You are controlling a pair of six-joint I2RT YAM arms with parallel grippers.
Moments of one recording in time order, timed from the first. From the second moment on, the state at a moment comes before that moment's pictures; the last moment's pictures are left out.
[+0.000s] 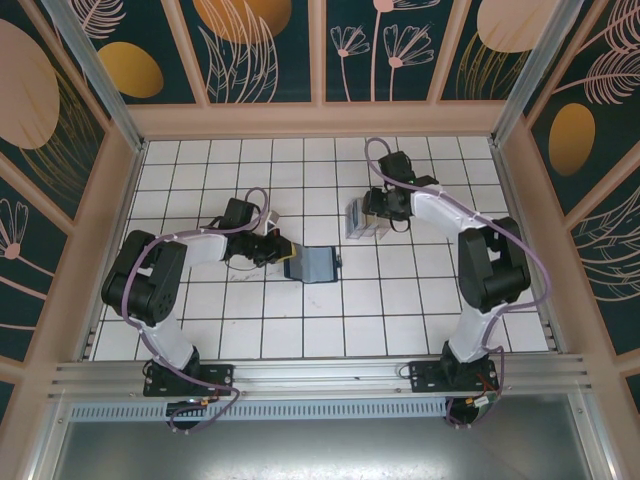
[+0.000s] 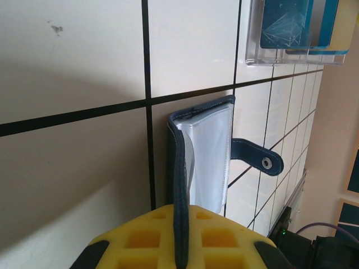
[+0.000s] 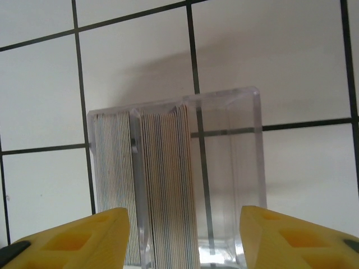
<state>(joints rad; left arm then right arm) -0.35 1.75 0.83 -0.06 0.76 -0.67 0.37 1.81 1.31 -0.54 -0.03 0.46</state>
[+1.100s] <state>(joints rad) -0.35 1.76 0.83 -0.07 0.76 -0.69 0.28 1.85 1.24 -0.37 -0.45 0.47</state>
